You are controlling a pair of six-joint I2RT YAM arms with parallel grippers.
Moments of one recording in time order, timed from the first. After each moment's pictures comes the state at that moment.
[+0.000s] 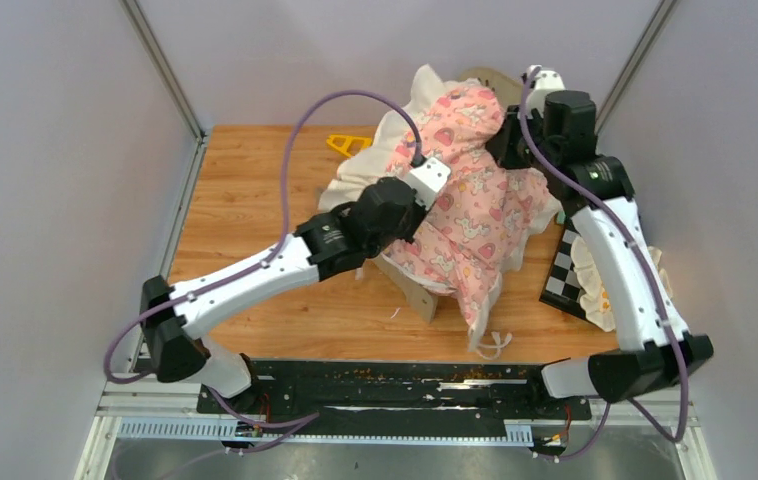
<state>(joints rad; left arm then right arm) -1.04 1.55 1.41 -0.34 -0.38 -0.01 0.25 1.46 1.68 -0.70 -0.14 0.16</state>
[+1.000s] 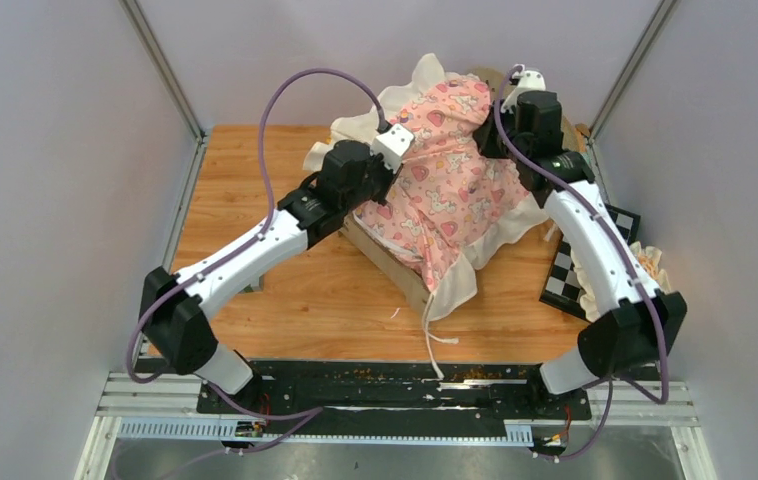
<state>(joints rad) -0.75 1.49 1.38 -0.17 -0.10 0.16 0.27 1.45 1.57 -0.44 0.00 0.27</state>
